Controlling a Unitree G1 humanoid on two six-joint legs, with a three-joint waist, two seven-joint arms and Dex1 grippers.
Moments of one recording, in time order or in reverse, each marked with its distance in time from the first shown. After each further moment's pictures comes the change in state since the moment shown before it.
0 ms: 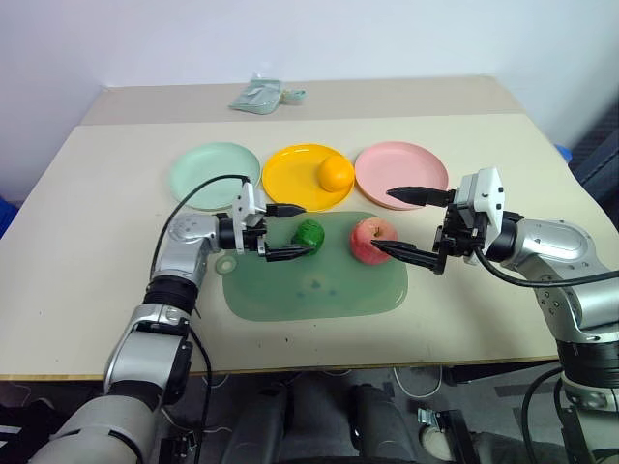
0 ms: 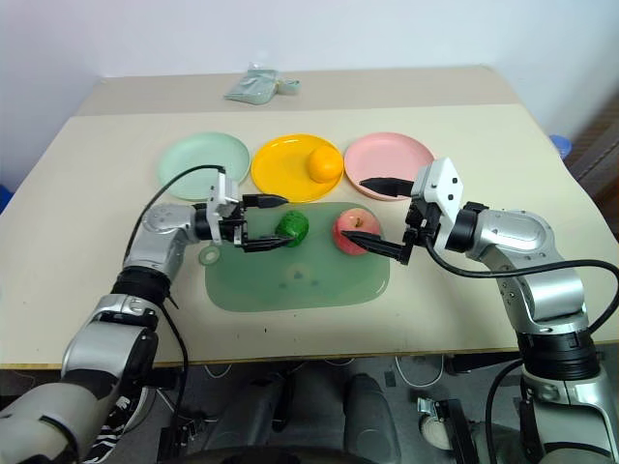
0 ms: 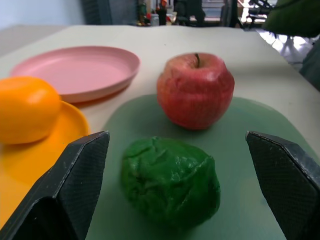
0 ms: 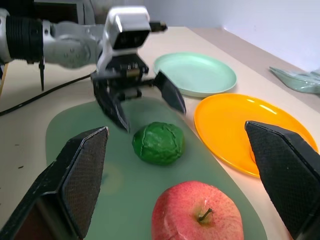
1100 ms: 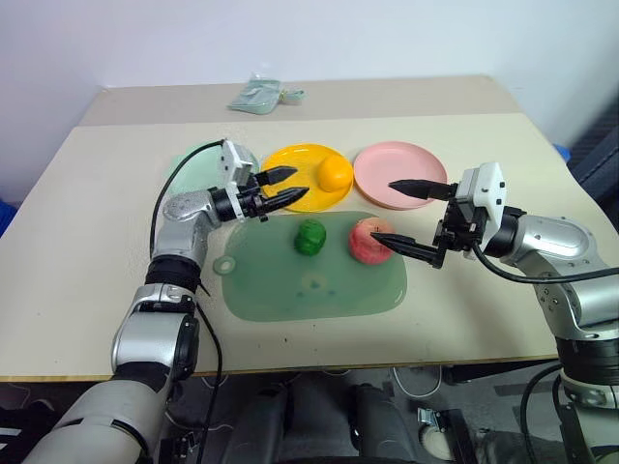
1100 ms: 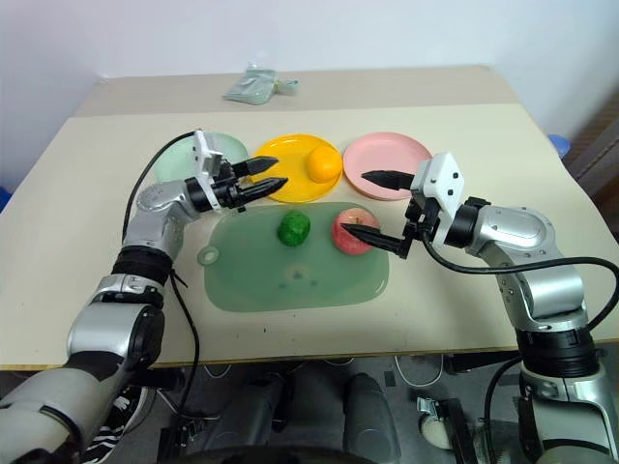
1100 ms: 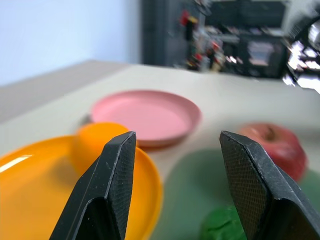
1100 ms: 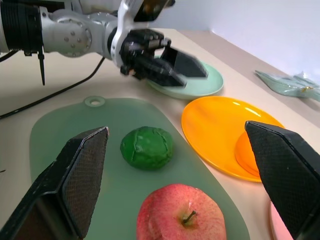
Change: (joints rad) left arm -0.112 0.010 0.141 0.039 -0.084 0.104 0.132; right arm -0.015 0.002 0.001 0.001 -0.022 -0.013 -0.032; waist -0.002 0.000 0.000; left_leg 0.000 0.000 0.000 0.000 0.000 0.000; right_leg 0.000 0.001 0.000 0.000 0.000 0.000
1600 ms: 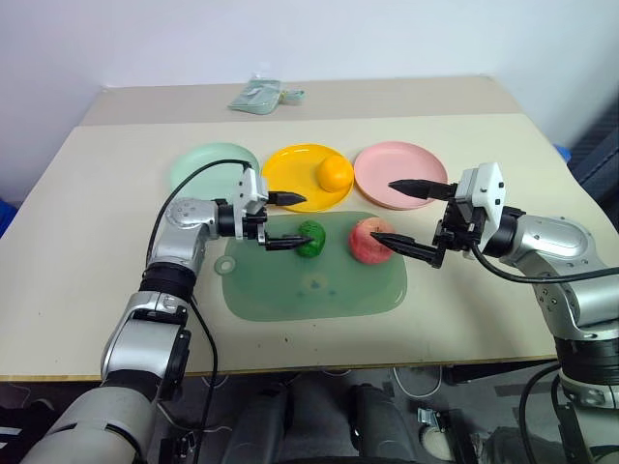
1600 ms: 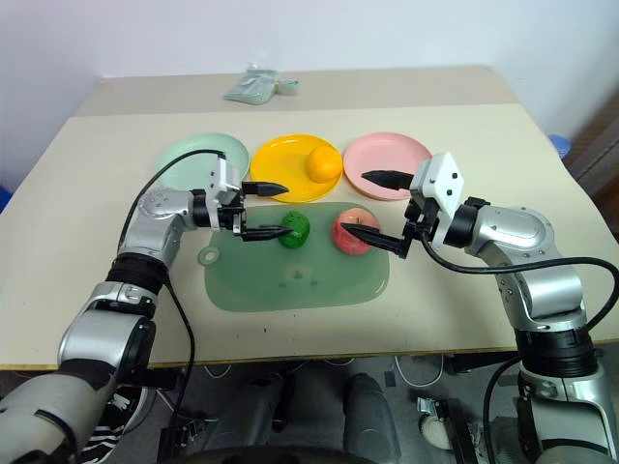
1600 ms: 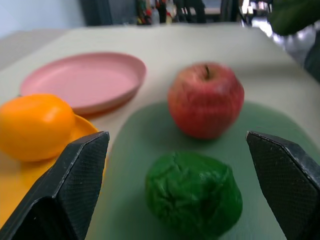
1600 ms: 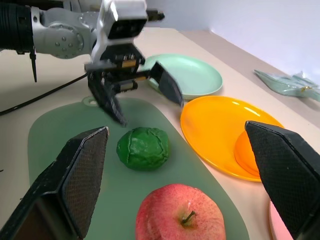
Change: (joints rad) left arm 0.055 0.024 -0.169 -0.042 0.126 -0.082 -0.147; right arm -0.001 0.006 0.000 0.001 -0.003 0.000 -0.002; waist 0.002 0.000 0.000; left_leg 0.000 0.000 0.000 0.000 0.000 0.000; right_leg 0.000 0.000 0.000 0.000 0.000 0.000
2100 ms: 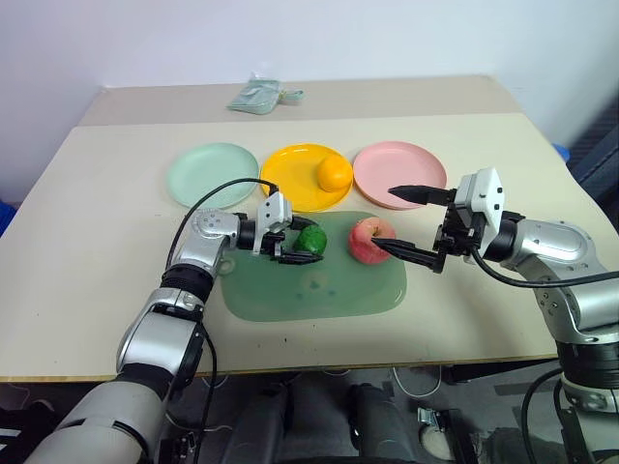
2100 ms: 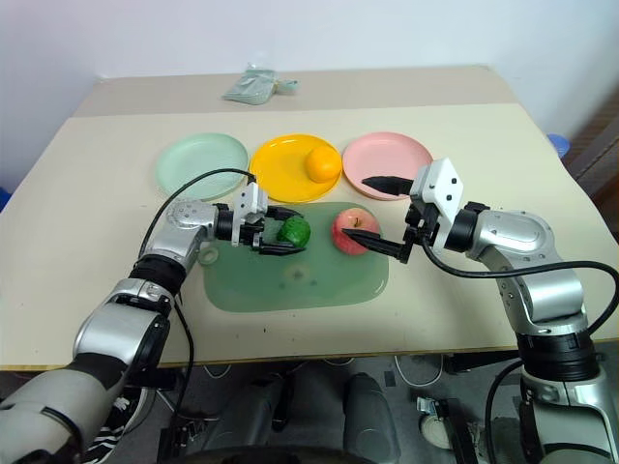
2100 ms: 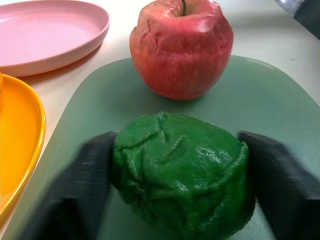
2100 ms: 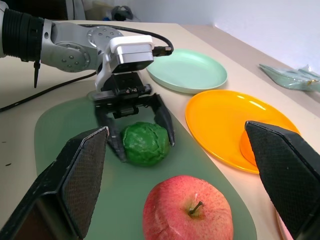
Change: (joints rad) left arm -0.049 -0.054 -0.061 0.174 0.088 -0.102 0.025; right arm 0.021 -0.006 0.000 -0.007 0.002 0.003 0.012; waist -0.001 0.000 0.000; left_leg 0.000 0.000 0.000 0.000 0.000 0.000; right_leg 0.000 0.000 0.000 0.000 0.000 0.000
